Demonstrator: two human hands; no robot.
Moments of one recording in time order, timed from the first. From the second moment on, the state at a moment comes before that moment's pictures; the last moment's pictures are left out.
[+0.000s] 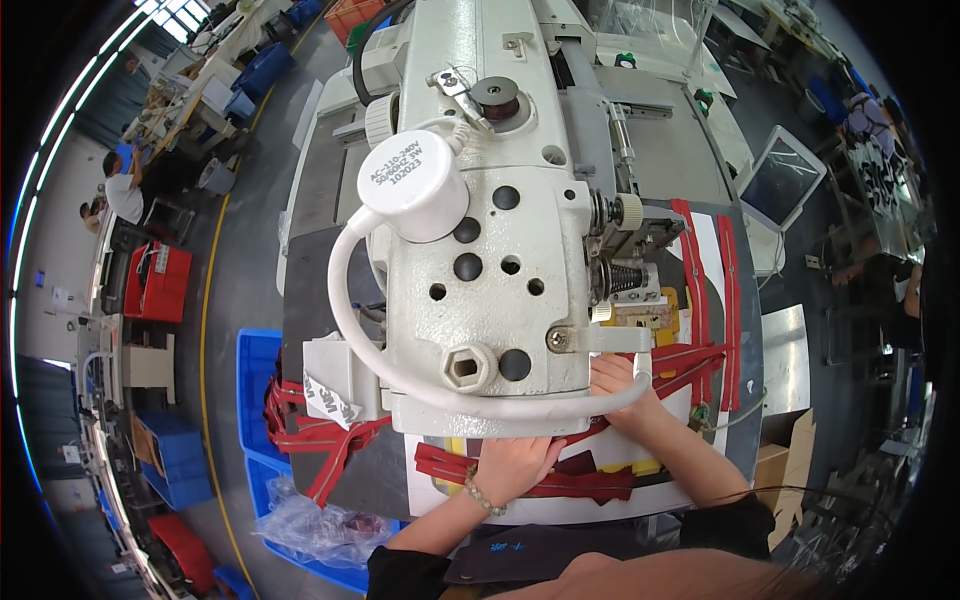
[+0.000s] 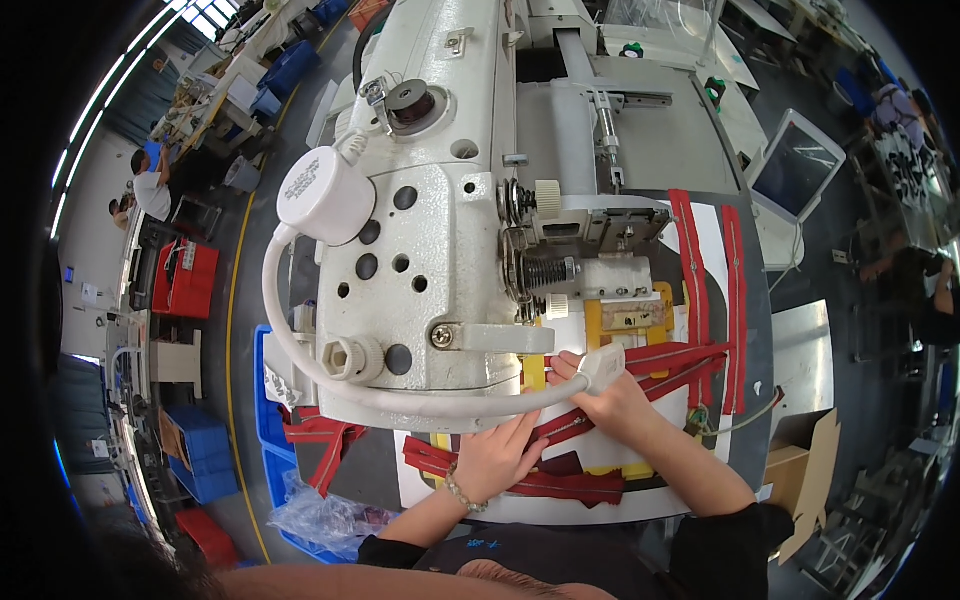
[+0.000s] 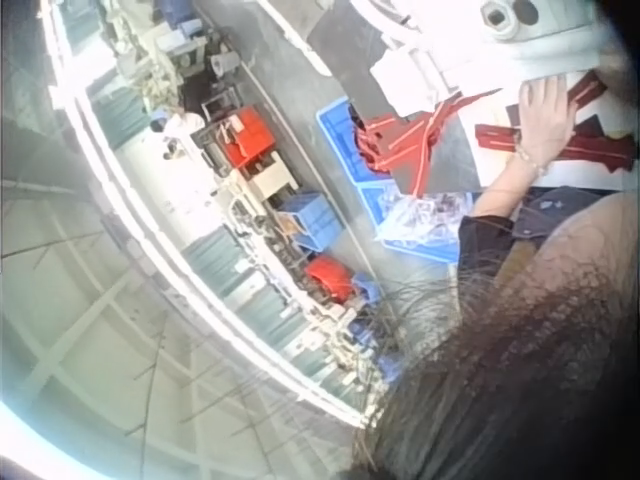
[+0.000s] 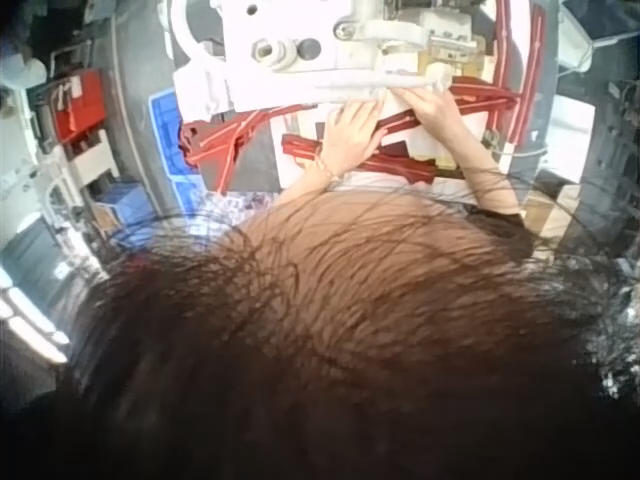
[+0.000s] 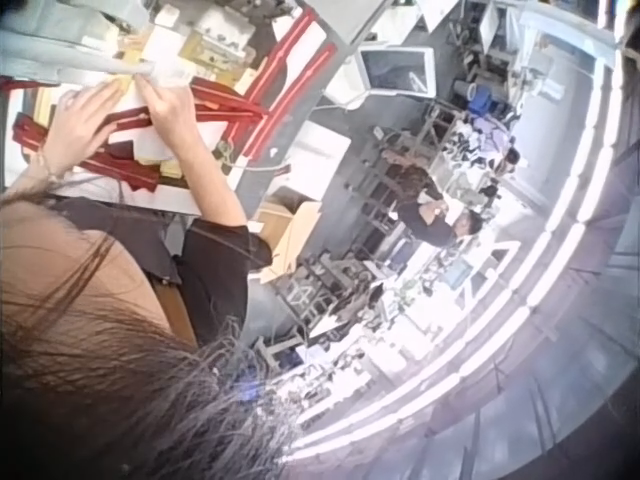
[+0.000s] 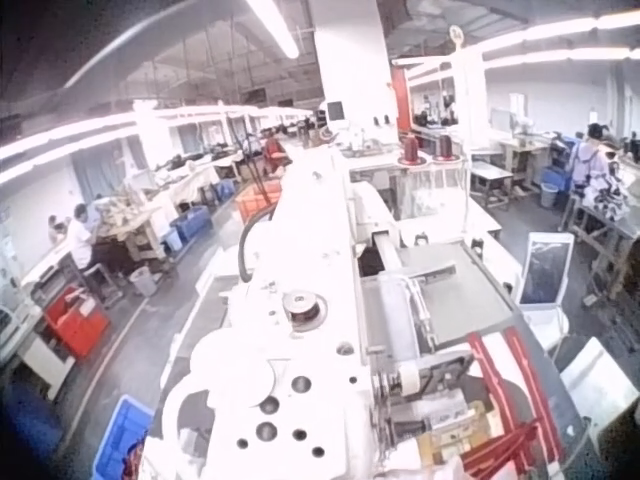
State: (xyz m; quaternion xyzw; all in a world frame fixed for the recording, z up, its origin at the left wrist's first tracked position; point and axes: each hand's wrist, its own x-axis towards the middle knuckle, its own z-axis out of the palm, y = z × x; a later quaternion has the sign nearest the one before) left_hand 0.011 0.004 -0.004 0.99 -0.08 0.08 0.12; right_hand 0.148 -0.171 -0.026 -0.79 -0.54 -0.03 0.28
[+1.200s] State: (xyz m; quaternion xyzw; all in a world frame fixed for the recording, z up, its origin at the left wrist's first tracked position) left_hand 0.012 -0.008 0.000 0.99 -0.09 0.03 0.08; right_hand 0.151 -0.165 -0.017 -0.76 -0.59 -0.08 0.28
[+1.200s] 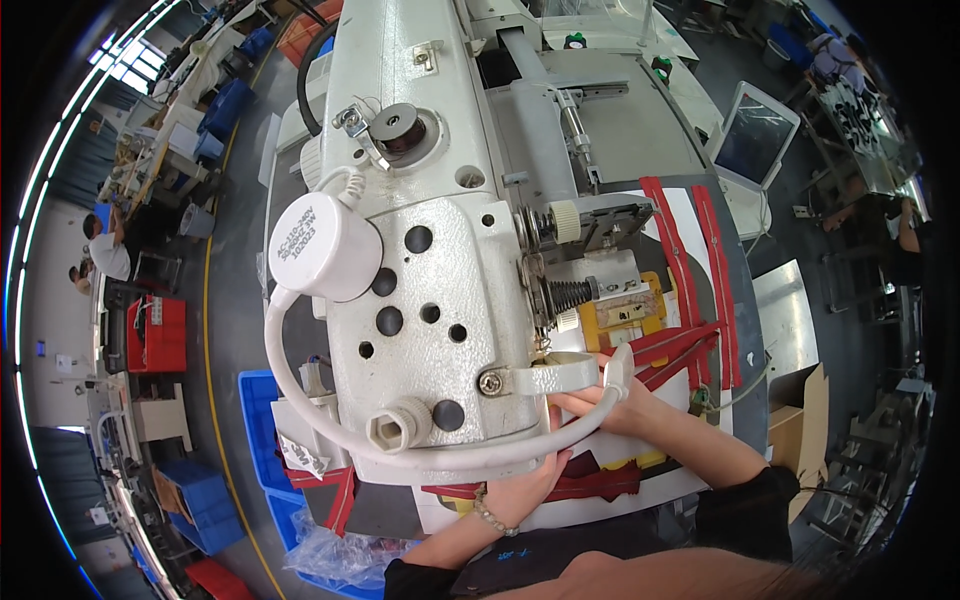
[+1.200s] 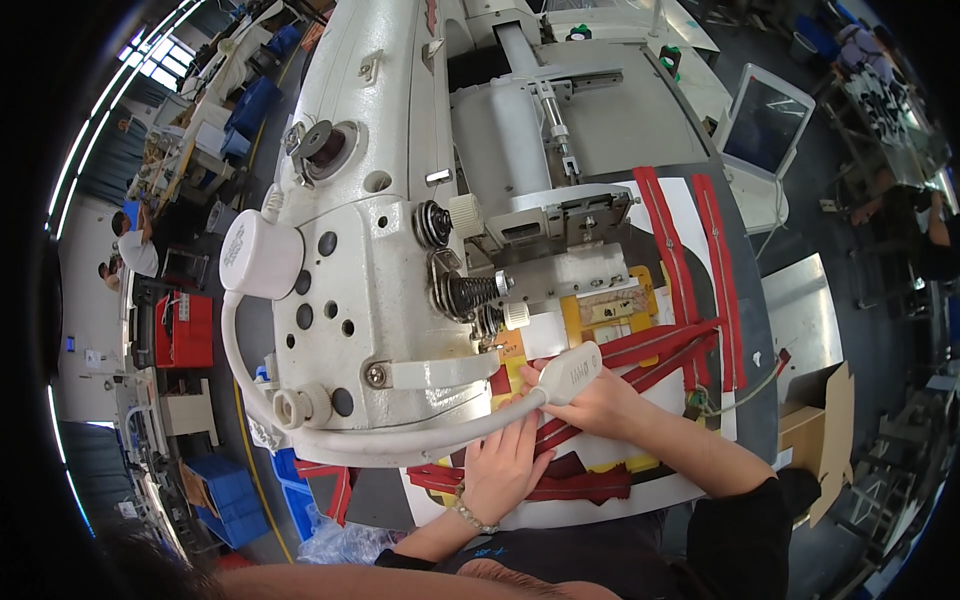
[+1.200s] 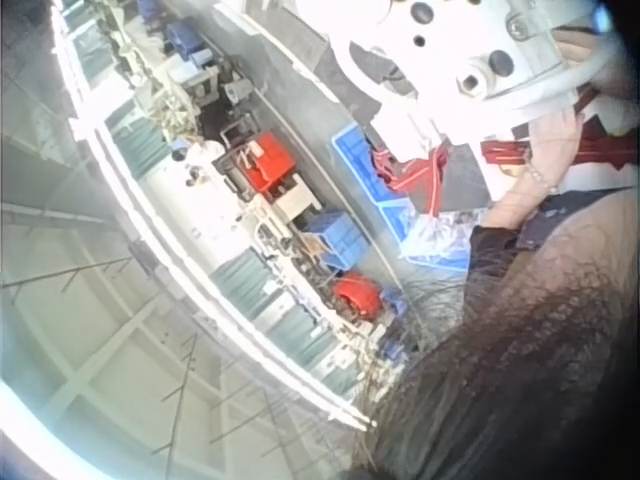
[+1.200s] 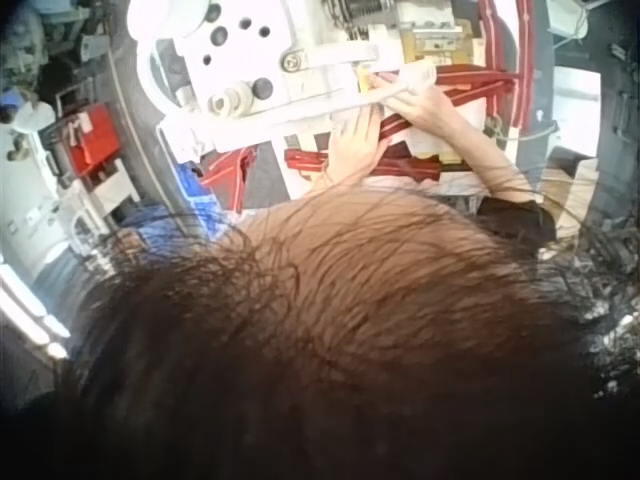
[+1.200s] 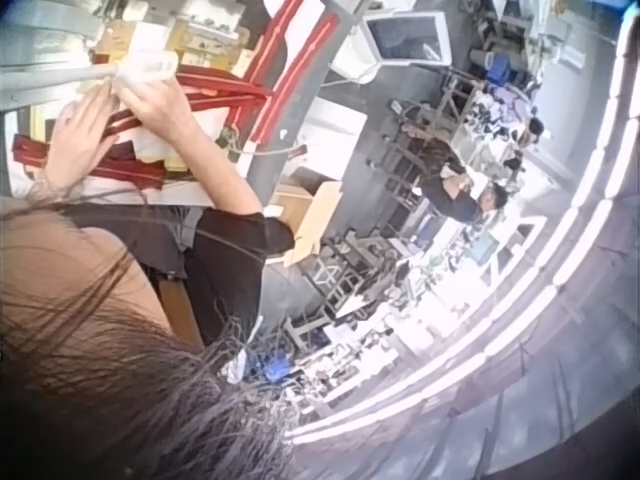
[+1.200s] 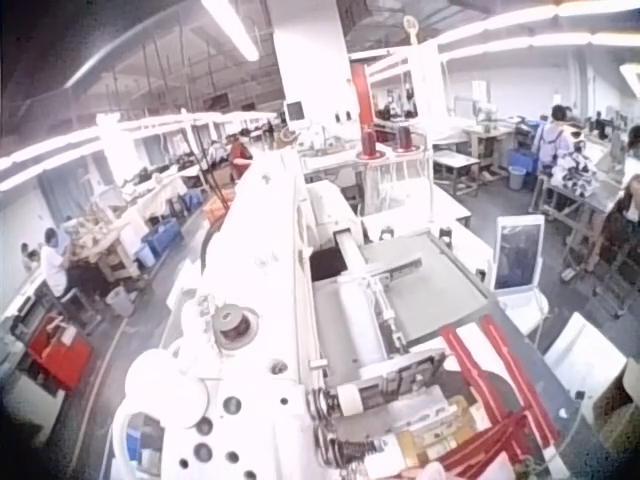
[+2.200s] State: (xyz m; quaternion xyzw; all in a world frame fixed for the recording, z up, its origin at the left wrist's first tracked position) left_hand 0.040 0.082 -0.030 0.96 -0.22 0.11 0.15; right_hand 0.146 -0.154 -0.018 -0.75 -0.60 -0.11 0.27
